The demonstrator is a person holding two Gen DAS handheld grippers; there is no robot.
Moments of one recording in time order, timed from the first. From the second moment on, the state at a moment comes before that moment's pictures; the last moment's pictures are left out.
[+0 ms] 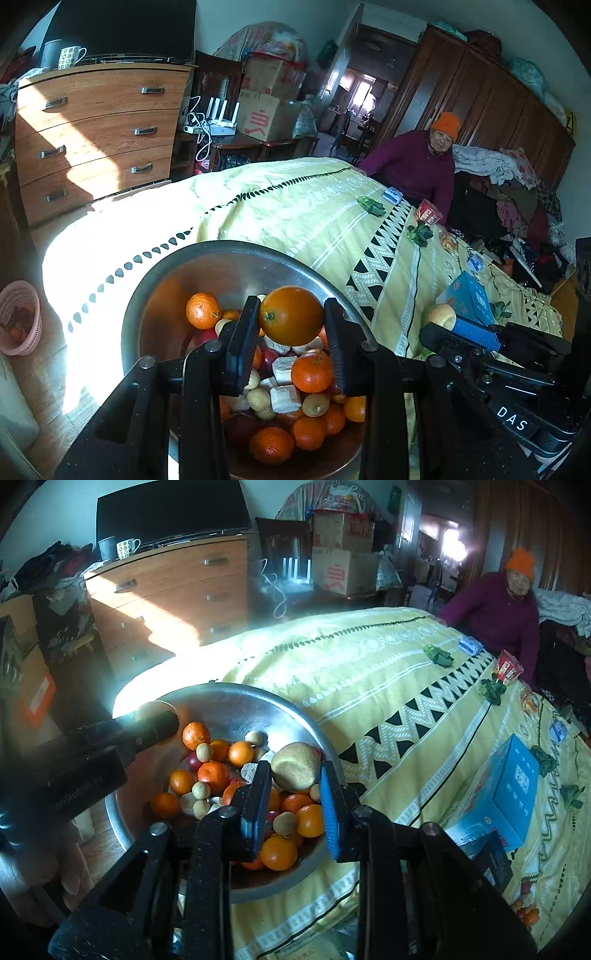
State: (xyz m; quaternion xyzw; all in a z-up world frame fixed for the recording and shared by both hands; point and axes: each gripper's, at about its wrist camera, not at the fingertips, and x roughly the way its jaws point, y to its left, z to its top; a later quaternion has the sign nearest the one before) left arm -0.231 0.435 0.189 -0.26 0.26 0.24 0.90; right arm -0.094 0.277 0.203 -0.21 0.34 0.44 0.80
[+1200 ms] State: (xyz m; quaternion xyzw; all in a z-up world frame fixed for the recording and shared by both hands) left arm -0.223 0.455 0.158 -0.28 0.29 0.26 0.88; right arm -0.085 0.314 0.176 -0.20 0.41 0.47 0.76
